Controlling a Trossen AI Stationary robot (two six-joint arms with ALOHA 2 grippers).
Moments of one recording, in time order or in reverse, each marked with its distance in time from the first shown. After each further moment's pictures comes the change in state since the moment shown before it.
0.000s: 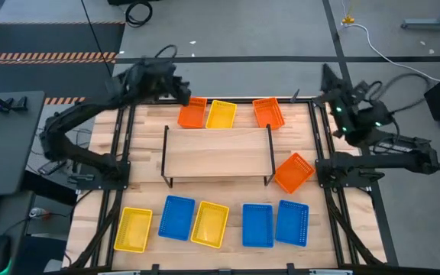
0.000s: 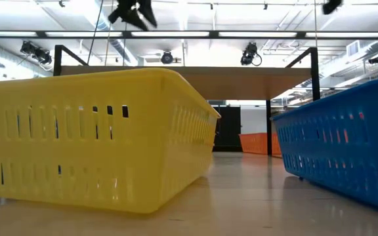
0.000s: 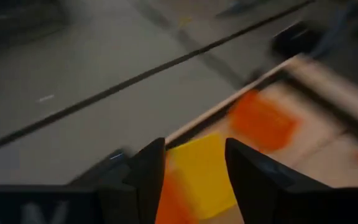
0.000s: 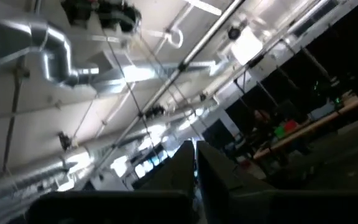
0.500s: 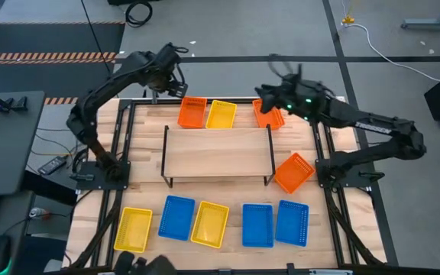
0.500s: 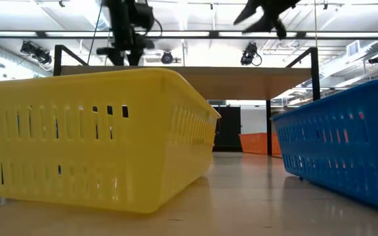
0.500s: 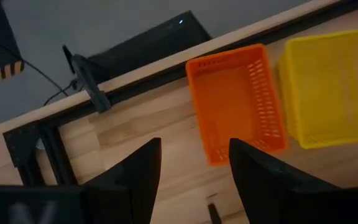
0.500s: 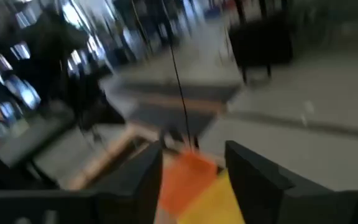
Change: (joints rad) left arm 0.257 0.321 0.158 -0.459 0.126 -0.119; right arm -0.063 0.445 0.398 -0.885 -0.336 0.346
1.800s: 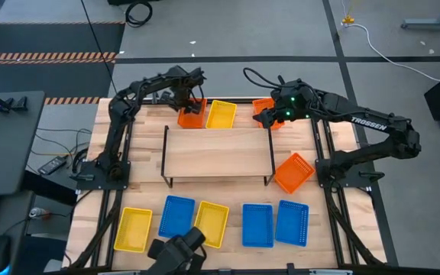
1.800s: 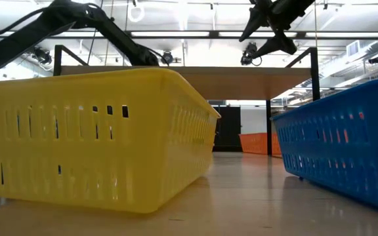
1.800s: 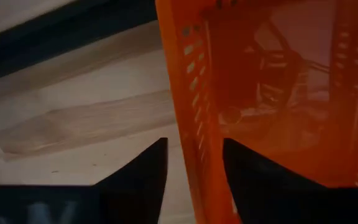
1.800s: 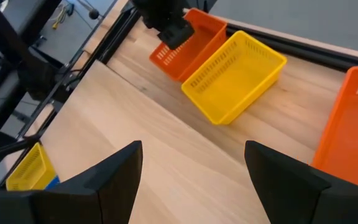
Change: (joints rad) left arm 0.035 0.506 -0.001 0.077 0.115 -0.061; right arm -0.055 0.043 0.063 -0.408 -0.394 0.124
